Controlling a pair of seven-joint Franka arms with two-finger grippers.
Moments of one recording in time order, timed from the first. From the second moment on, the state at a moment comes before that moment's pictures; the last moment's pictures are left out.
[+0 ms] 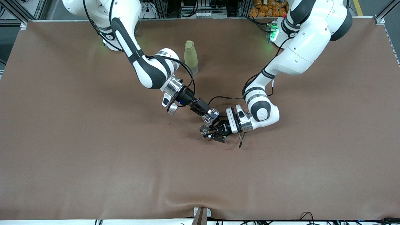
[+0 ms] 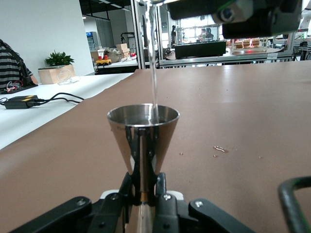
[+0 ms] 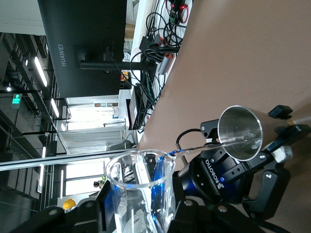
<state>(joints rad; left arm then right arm) -0.21 0.91 -0.35 -1.63 -1.87 2.35 2.73 0.76 0.52 0.00 -1.74 2.66 2.70 -1.19</state>
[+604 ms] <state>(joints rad) -0.21 0.91 -0.35 -1.63 -1.87 2.35 2.73 0.76 0.52 0.00 -1.74 2.69 2.69 -1.13</state>
